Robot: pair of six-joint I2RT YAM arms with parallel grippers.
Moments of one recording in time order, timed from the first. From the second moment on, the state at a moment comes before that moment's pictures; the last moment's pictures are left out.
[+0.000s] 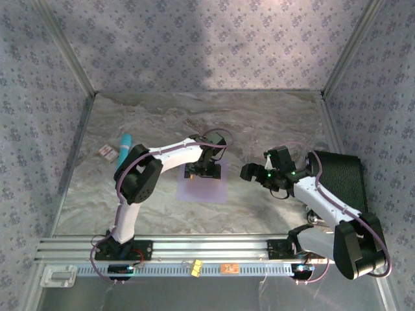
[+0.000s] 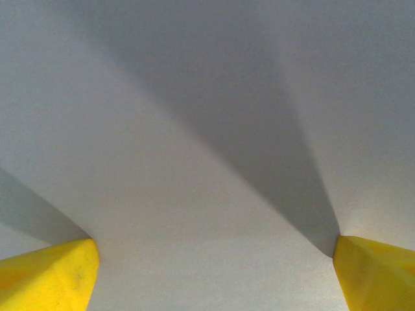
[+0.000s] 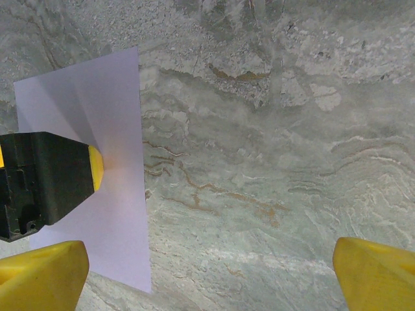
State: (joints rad) left arm -0.82 2.07 1.51 -0.92 -0.04 -0.75; right arm 0.34 1.14 0.61 -0.44 -0.28 0.61
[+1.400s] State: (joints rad) left arm -0.82 2.05 1.48 -0.89 -0.05 -0.76; right arm 0.34 1.11 0.61 -0.43 -0.27 0.66
